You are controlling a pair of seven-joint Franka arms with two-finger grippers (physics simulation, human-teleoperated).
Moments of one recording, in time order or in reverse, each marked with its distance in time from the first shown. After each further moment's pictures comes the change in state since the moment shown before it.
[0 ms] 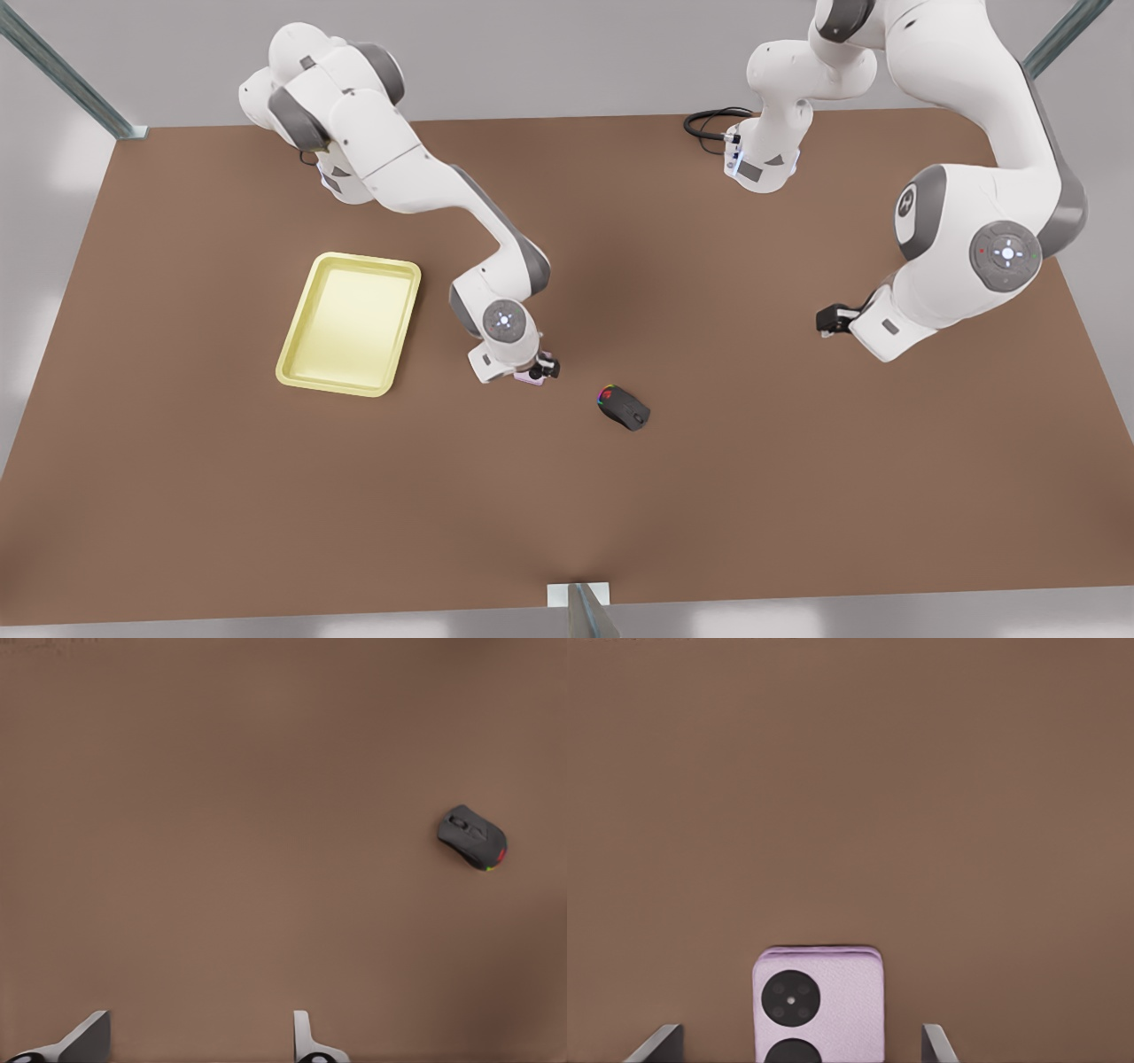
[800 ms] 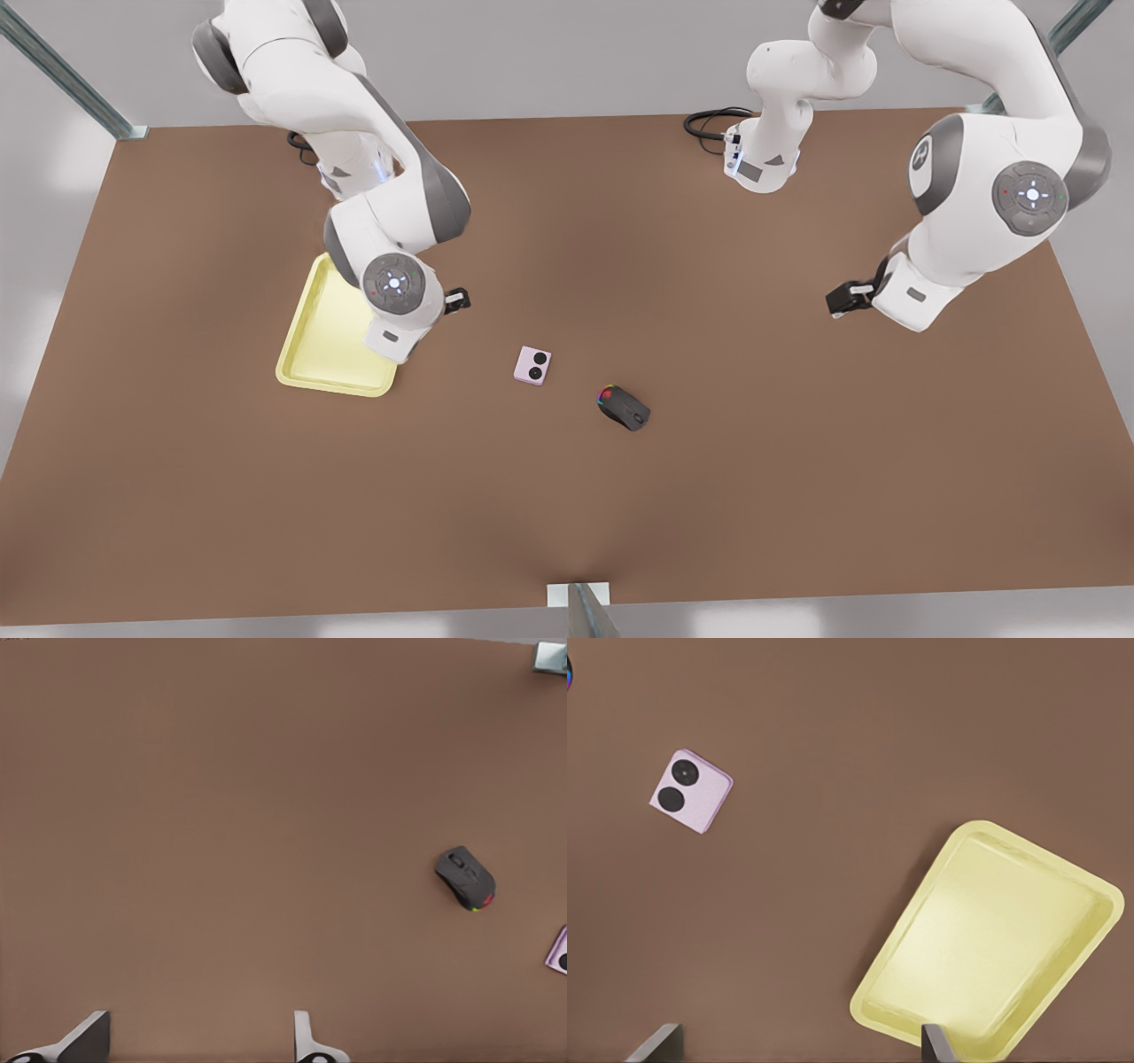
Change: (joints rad) left arm -0.001 -0.088 -0.001 -0.024 -0.006 -0.031 -0.226; right arm -0.156 -0.324 0.013 0.123 -0.056 -0.752 -0.702
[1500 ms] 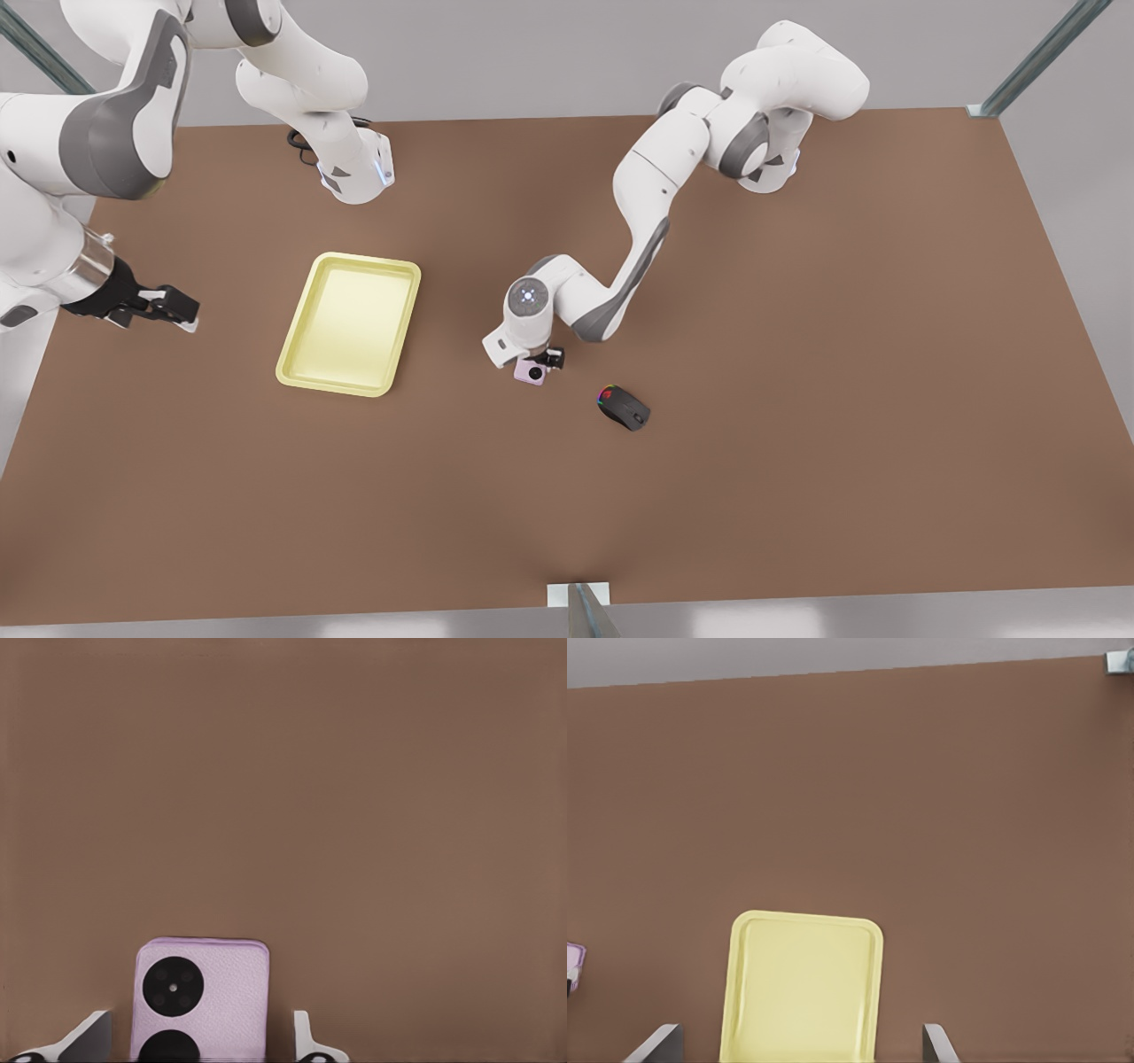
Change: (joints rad) left arm -0.814 0.872 0.172 0.425 -0.162 0.612 -0.300; right arm -0.527 -0.200 -0.010 0.203 -0.085 -0.060 -0.182
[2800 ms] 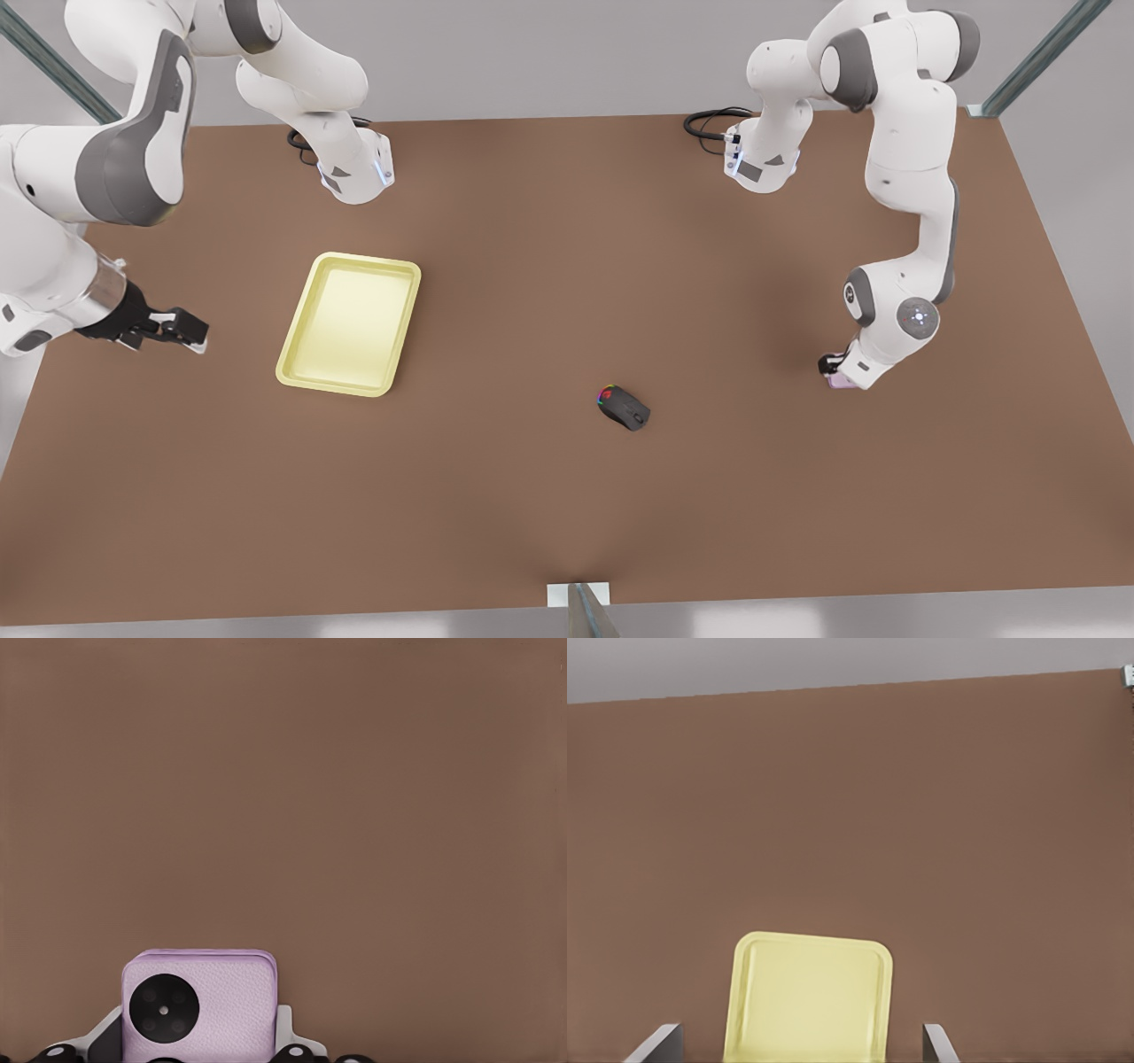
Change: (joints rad) left arm 0.781 -0.587 0.128 -1.176 0.056 0.508 0.708; right arm 0.001 0.032 -0.003 -0.021 0.013 0.075 -0.001
